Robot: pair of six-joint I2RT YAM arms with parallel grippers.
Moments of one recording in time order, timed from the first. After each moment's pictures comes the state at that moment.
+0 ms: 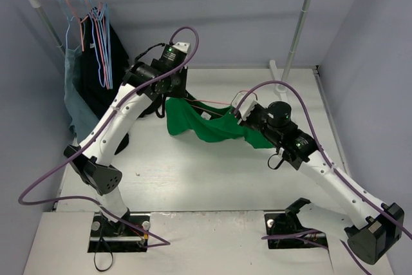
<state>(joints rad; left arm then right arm) -0.61 1.73 2.09 -1.17 -0.20 -0.33 0.58 1.02 0.87 -0.11 -0.11 -0.61</state>
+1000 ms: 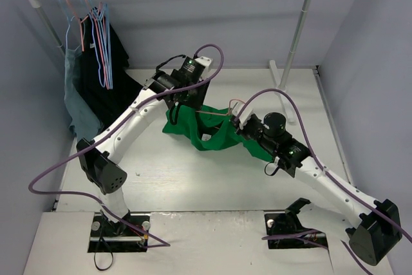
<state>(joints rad) -0.69 1.77 1.96 -1.04 -0.15 -0.25 0.60 1.01 0.70 0.08 -0.17 -0.45</state>
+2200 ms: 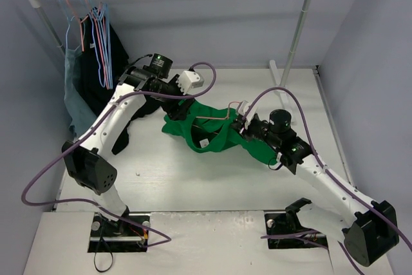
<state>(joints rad) -0.46 1.69 1.84 -1.15 0.40 0.52 0.49 1.02 0.67 0.11 -0.45 -0.38</state>
